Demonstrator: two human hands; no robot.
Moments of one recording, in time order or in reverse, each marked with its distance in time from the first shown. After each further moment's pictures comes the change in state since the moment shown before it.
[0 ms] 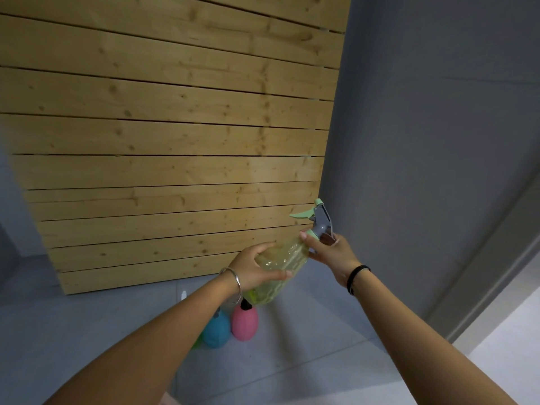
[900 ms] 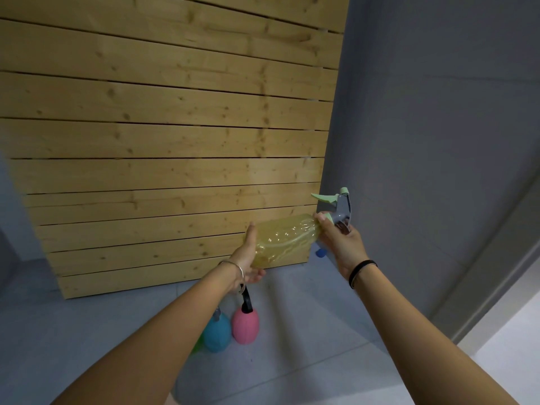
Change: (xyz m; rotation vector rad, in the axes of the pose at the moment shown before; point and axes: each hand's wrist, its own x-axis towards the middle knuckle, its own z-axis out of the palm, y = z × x) left_hand 0.008 0.031 -0.008 -0.490 0.087 -0.470; right_hand 0.013 -0.014 -0.004 0.232 0.203 -0.044
